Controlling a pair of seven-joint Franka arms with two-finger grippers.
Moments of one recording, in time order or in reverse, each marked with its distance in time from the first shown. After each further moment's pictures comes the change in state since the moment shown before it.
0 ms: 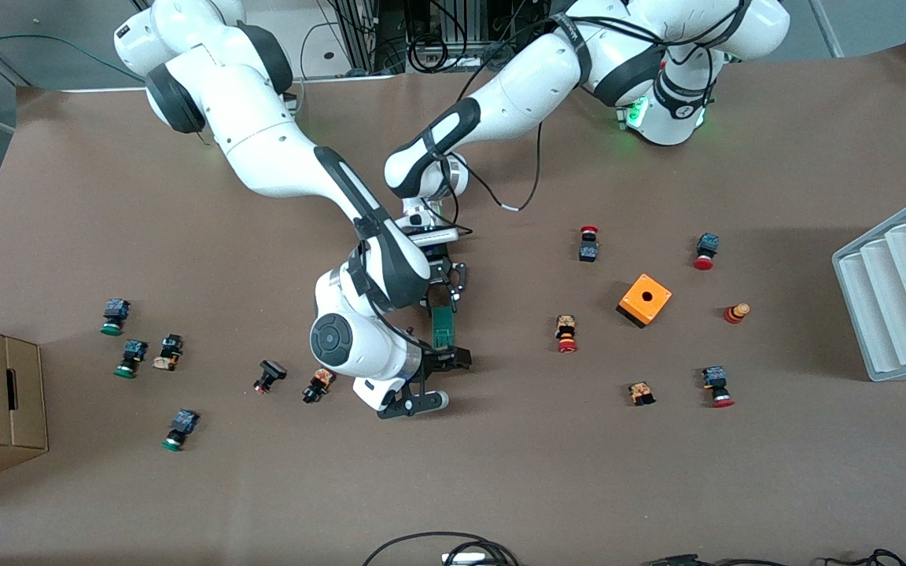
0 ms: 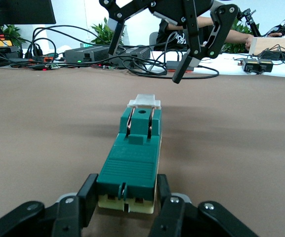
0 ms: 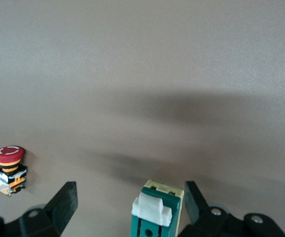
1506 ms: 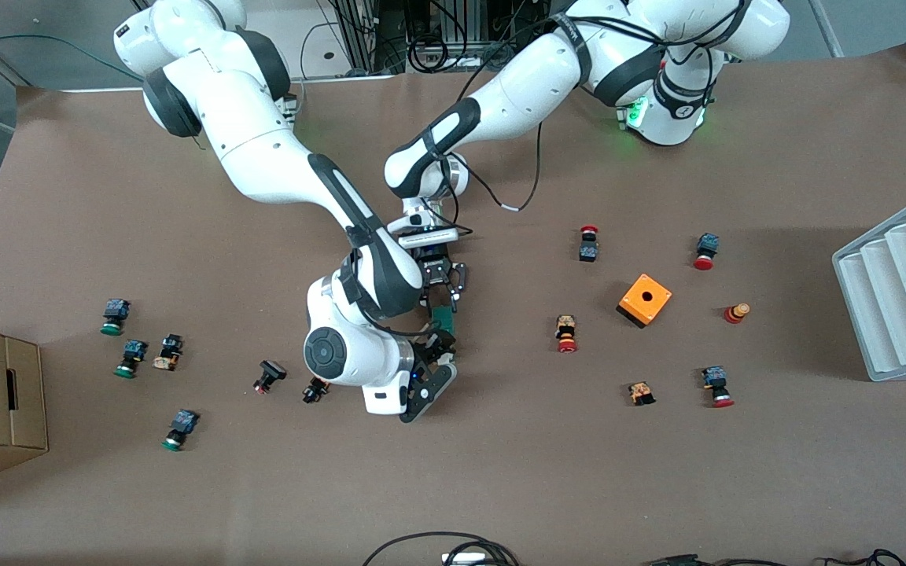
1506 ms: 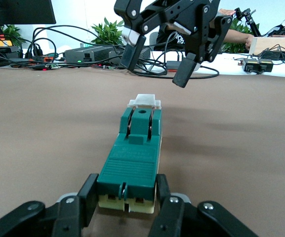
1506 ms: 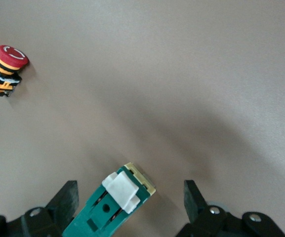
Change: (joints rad) left arm 0.000 0.000 0.000 0.000 0.000 0.000 0.000; right arm -0.019 0.006 -0.002 0.006 0.000 -0.094 -0.609
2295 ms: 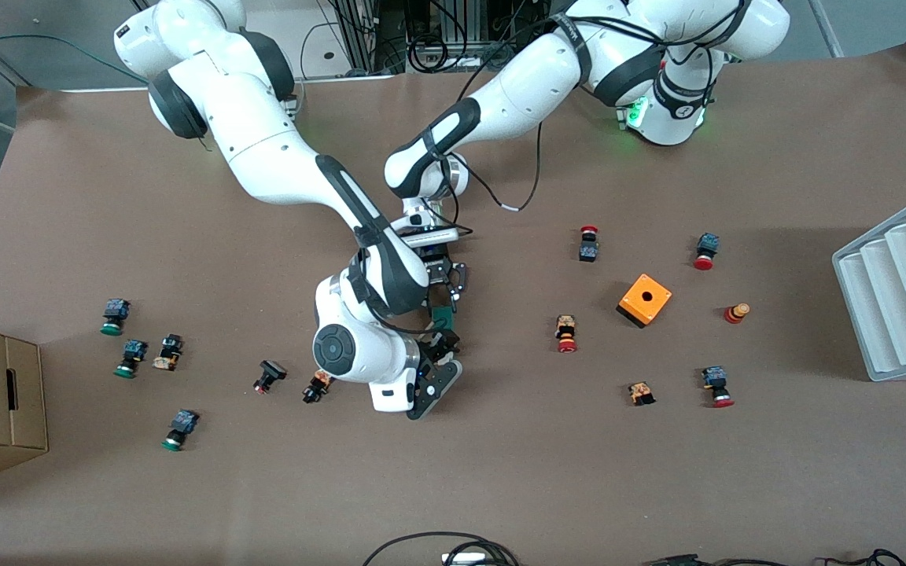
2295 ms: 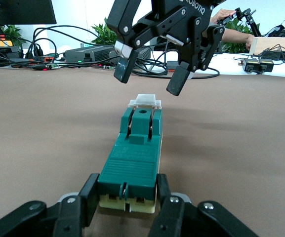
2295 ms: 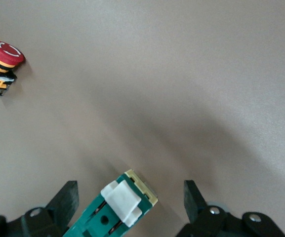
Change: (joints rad) left arm 0.000 0.000 0.000 -0.001 -0.001 -0.001 0.000; right arm 0.017 0.019 0.000 -0.005 0.000 0.045 -0.008
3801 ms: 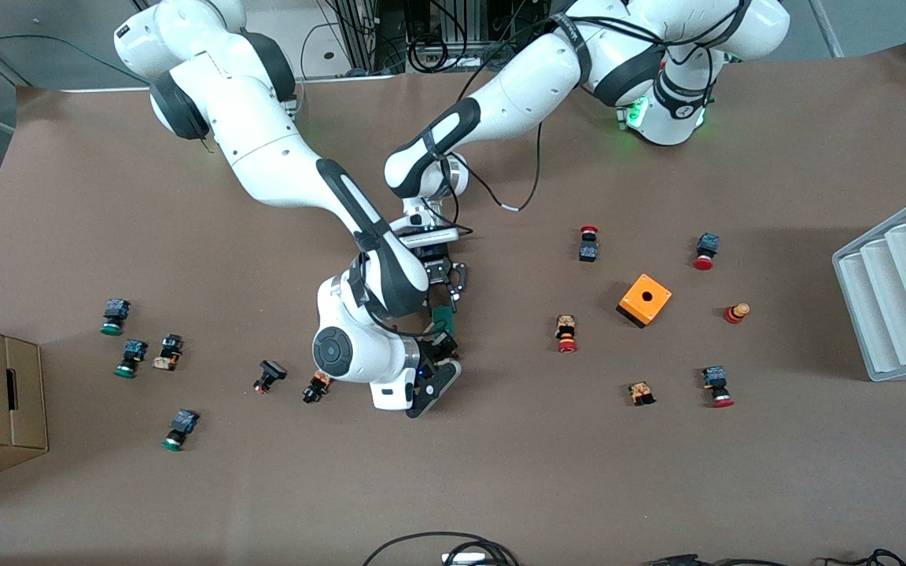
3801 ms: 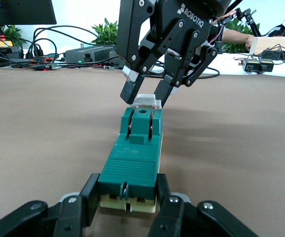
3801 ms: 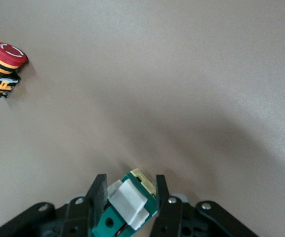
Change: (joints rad) left arm 0.000 0.000 0.000 -0.001 0.000 -0.001 0.001; right arm -0.001 -0.002 0.000 -0.033 0.067 0.006 -0.009
